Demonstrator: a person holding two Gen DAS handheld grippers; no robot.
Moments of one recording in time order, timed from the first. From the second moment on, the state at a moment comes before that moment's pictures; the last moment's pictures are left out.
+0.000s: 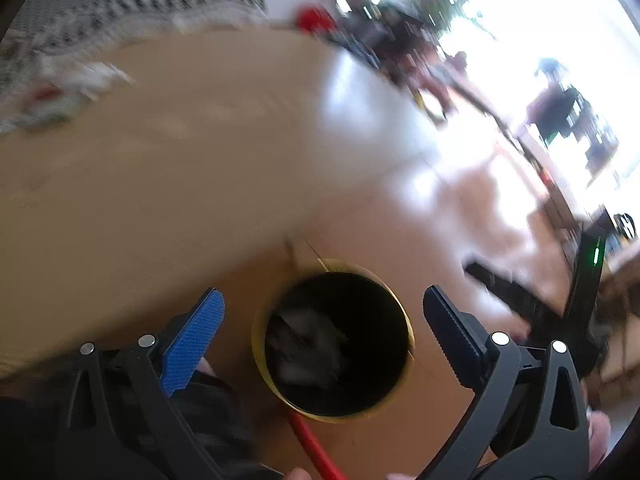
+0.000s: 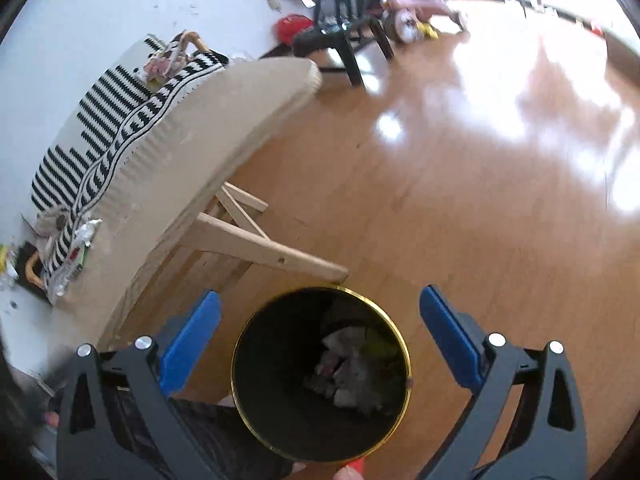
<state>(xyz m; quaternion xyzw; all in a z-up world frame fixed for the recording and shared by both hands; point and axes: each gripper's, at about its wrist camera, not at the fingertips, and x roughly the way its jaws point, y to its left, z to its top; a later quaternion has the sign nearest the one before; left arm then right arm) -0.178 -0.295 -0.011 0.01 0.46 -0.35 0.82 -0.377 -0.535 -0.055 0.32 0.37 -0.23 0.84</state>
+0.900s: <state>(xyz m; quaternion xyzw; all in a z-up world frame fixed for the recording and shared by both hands) 0.099 0.000 0.015 0.06 0.47 -0.12 0.87 -0.005 -0.321 0.021 0.05 0.41 0.05 0.91</state>
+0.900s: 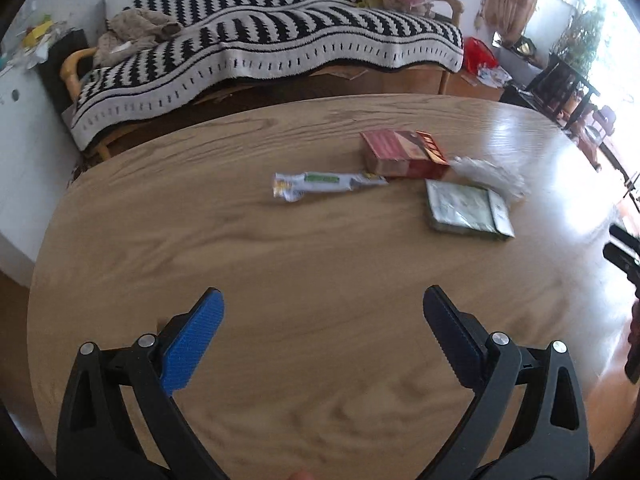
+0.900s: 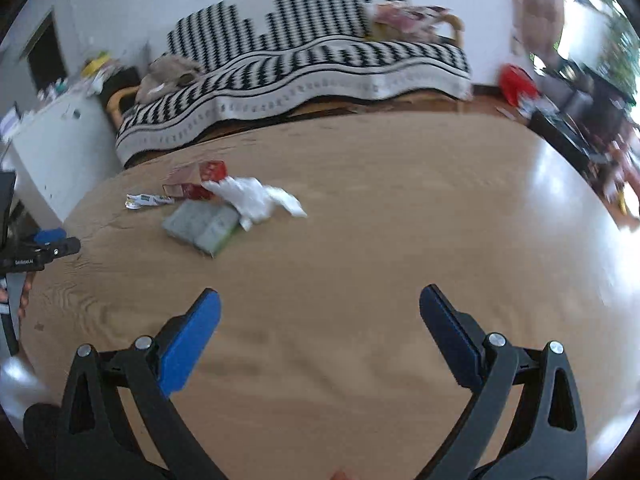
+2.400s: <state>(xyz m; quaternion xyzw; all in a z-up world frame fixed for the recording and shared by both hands) 0.231 -0.056 -0.033 0.33 0.45 -0.28 0.78 0.179 -0.270 -0.048 -0.03 0.45 0.08 0.89</state>
